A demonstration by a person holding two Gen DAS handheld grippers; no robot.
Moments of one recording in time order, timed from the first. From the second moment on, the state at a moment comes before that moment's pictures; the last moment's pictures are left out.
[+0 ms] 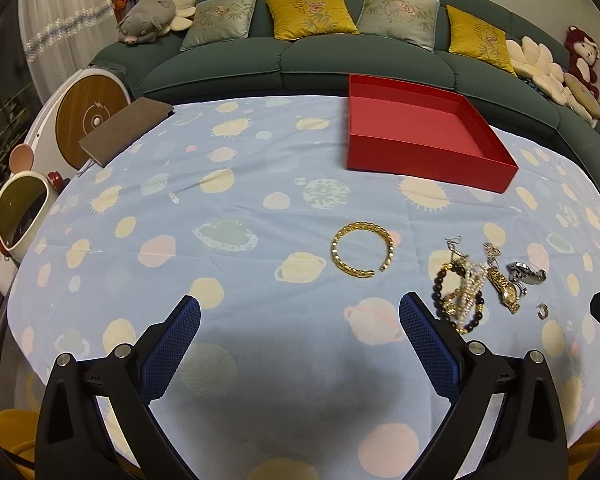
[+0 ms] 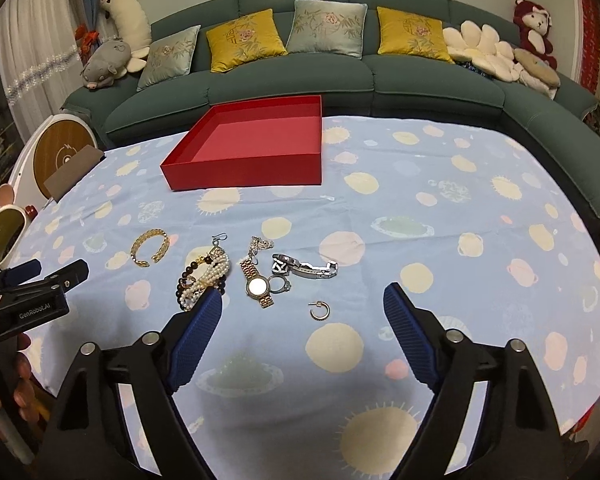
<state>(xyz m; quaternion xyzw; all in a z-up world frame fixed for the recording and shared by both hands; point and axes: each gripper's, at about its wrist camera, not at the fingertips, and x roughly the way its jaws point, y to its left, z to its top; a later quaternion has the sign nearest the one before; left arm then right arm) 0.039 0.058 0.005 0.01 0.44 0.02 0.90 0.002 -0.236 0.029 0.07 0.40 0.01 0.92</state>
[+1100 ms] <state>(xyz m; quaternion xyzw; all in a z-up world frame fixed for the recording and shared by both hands) 0.117 0.045 -0.064 0.00 0.48 -0.01 0.88 0.088 -0.232 -0.039 -0.01 0.45 0.06 0.89</state>
